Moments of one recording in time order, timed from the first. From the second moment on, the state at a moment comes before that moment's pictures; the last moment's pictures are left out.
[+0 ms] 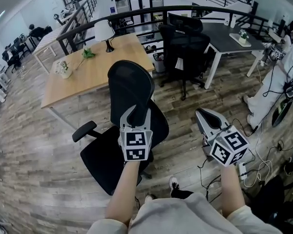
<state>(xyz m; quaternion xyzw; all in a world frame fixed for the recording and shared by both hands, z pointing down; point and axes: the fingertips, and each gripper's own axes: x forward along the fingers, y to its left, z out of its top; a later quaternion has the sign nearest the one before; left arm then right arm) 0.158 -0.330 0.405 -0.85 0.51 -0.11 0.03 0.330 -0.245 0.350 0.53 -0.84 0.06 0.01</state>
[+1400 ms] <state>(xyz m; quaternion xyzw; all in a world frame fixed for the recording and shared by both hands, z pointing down) 0.179 -0.362 0.447 -0.81 0.57 -0.12 0.00 0.355 -0.303 0.394 0.48 -0.87 0.09 0.06</state>
